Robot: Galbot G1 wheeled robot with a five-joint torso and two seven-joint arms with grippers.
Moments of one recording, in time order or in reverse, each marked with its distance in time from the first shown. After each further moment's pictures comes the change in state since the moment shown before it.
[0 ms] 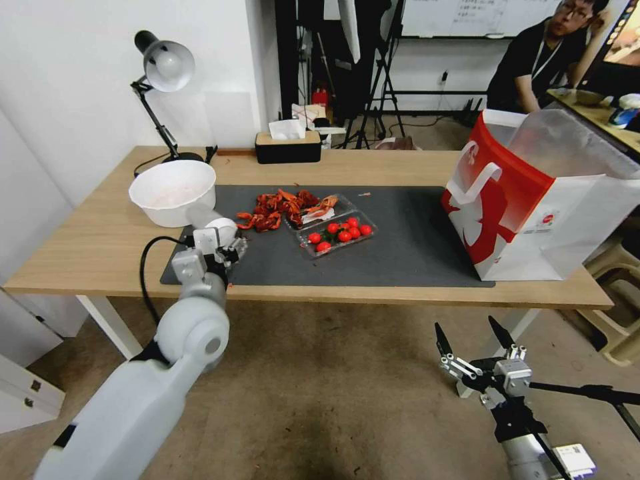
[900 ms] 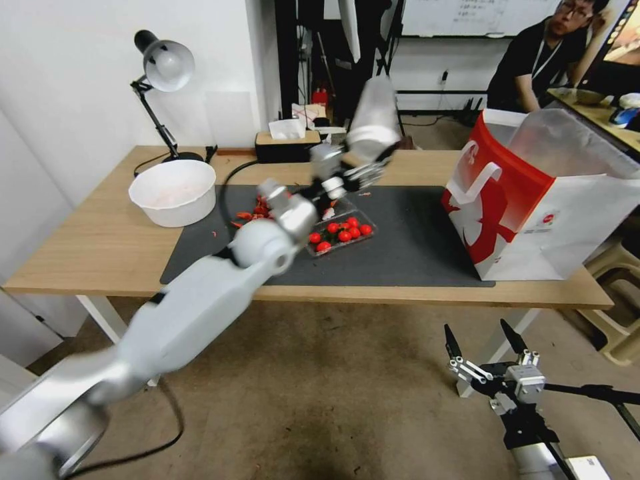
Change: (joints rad) left arm -0.820 -0.242 0.578 0.557 -0.163 -0.438 0.672; right arm -0.035 0.044 0.053 0.023 0.002 0.010 -0.003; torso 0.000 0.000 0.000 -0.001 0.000
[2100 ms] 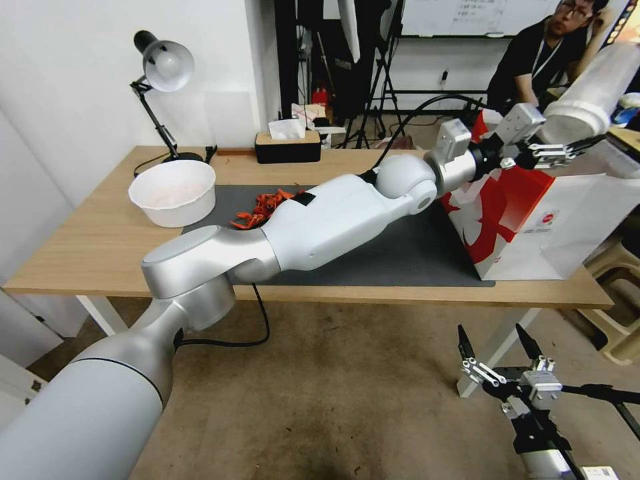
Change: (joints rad) left arm -0.411 -0.400 0.323 0.479 0.007 -0.039 0.107; right arm -0.010 0.034 0.042 -0.018 0.041 0.045 -0.017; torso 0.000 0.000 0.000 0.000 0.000
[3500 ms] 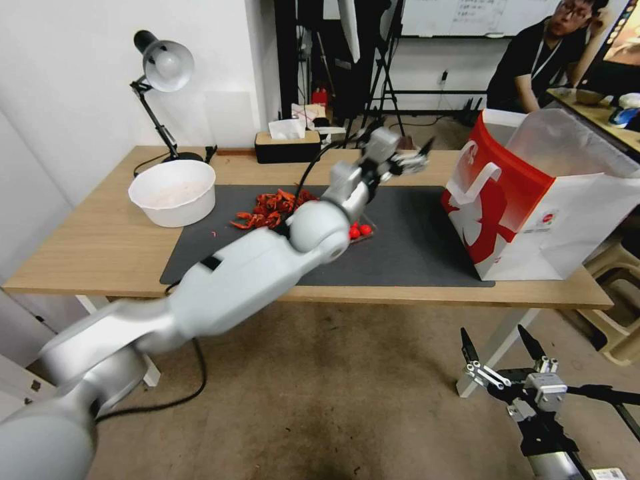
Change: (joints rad) left arm 0.452 0.475 -0.255 -0.584 0.255 0.195 -0.594; right arm -0.014 -0.062 0.006 -0.013 0.032 0.013 -0.010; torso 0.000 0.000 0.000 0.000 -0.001
